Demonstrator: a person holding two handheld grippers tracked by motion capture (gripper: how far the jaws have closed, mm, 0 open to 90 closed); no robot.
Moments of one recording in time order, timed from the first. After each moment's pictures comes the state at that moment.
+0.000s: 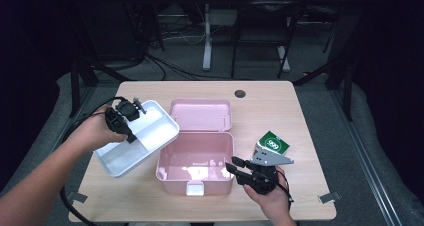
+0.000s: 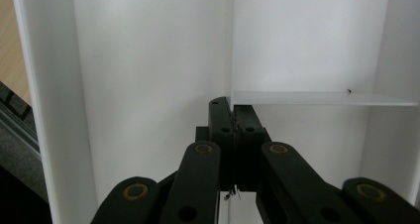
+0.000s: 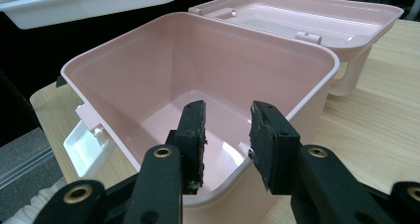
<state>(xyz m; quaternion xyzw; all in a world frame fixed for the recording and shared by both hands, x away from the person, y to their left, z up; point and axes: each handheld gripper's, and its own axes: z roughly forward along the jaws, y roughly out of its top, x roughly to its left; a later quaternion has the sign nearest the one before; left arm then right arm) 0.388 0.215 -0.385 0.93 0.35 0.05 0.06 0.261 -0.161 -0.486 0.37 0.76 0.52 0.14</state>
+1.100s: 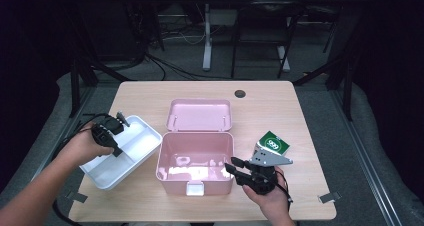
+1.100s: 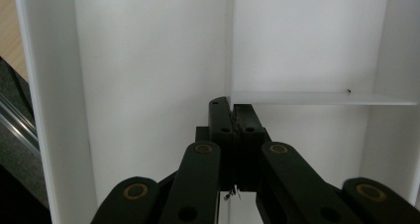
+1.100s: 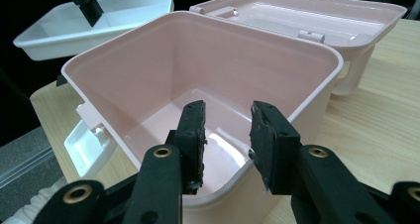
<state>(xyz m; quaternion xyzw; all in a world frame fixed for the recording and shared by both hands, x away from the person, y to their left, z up) 0.386 0.269 -0.447 0.91 0.42 0.02 0.04 0.260 -0.159 -0.487 0.37 0.76 0.52 0.14</state>
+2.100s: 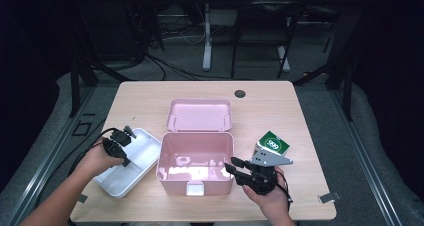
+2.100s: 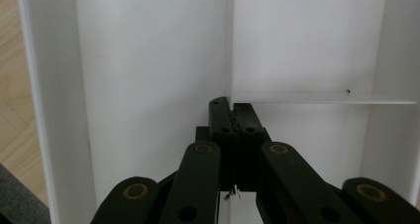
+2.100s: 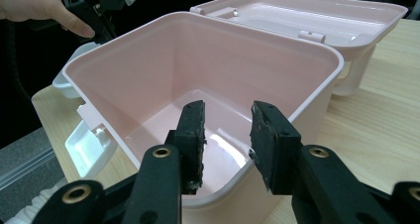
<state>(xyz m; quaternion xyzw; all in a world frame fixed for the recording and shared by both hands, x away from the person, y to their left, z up) 0.391 0.270 -0.517 0.89 0.45 0.01 0.04 0.261 -0.159 -0.488 0.37 0.76 0.52 0.14</state>
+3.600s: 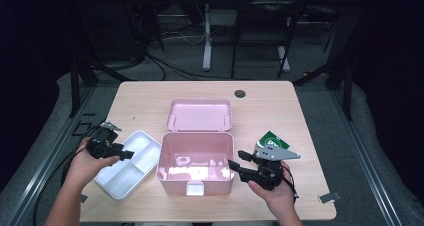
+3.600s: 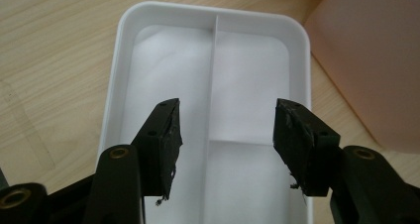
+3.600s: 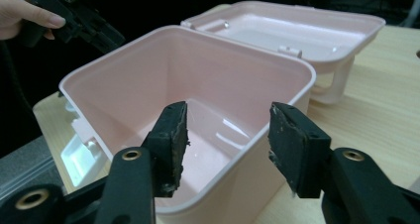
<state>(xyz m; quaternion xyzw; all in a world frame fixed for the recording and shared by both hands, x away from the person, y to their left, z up) 0.363 0.293 -0.480 0.85 0.46 0.08 0.25 0.269 -0.174 -0.478 0.37 0.75 0.53 0.14</state>
